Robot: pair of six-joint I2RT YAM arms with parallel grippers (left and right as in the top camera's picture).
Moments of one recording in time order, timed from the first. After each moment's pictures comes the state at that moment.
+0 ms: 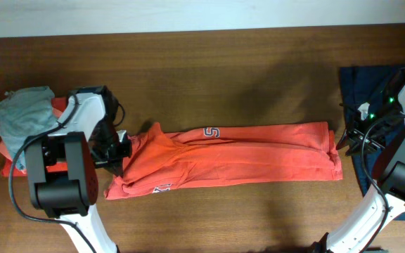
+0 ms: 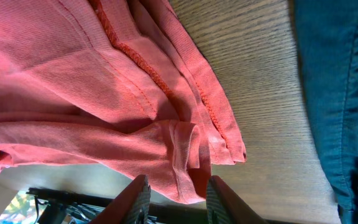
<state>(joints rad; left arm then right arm) 0.03 2.06 1.41 -1.43 0.06 -0.07 -0.52 2.18 1.71 -1.54 -0.25 -0.11</state>
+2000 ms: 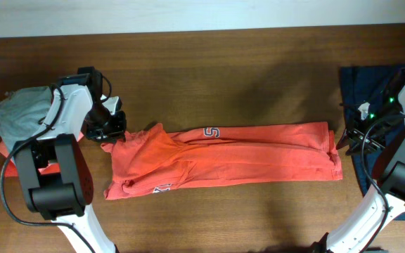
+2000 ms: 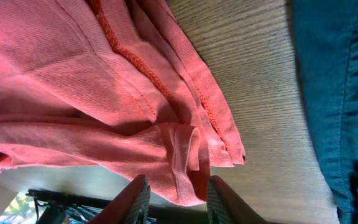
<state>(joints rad) 0.09 2.05 1.54 -1.17 0.15 0.02 -0.52 2.18 1.71 -1.54 -0.25 -0.11</state>
